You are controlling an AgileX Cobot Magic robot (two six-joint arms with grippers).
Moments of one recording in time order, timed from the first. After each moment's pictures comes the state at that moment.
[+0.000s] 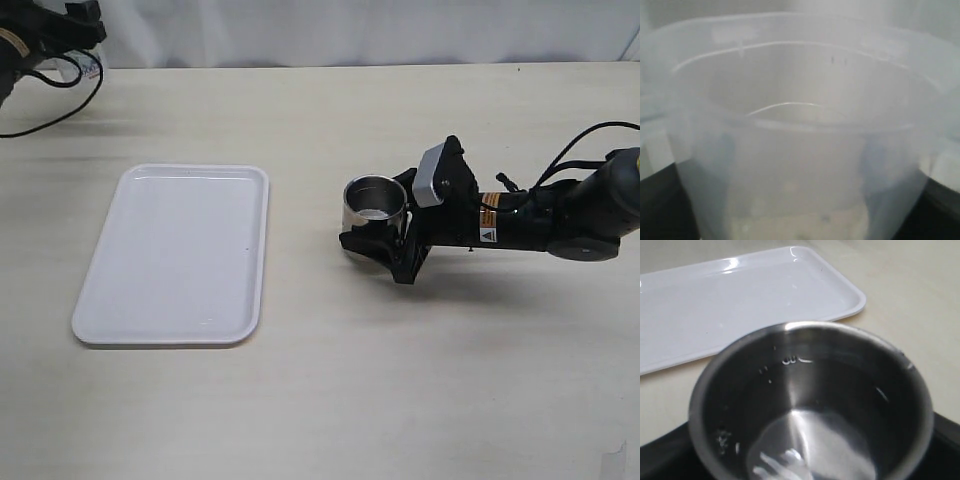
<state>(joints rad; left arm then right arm) 0.09 2.37 -1.56 0.40 -0.60 -0.38 0.10 2.19 -0.89 -1.21 -1.03 0.36</state>
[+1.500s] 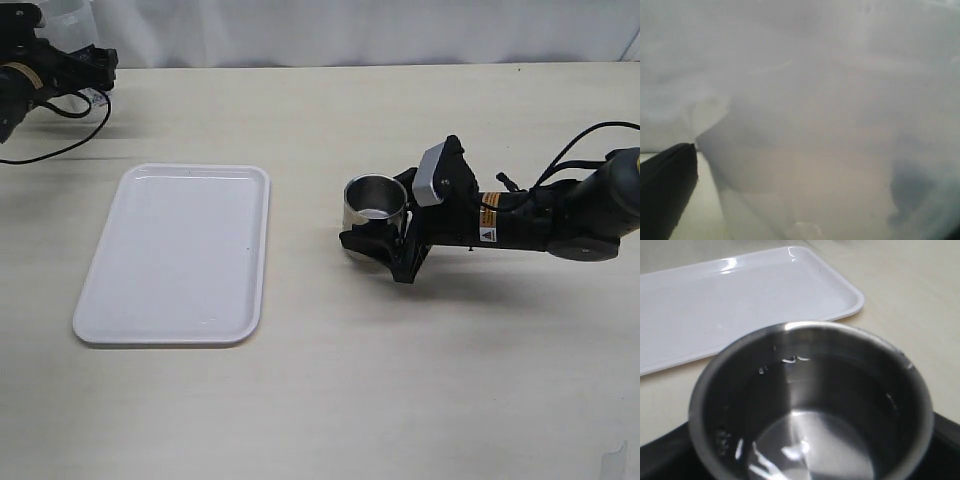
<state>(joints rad) 0.09 2.44 -1.56 0.41 -0.51 -0.34 0.10 2.19 -0.89 -1.20 -1.03 0.36</state>
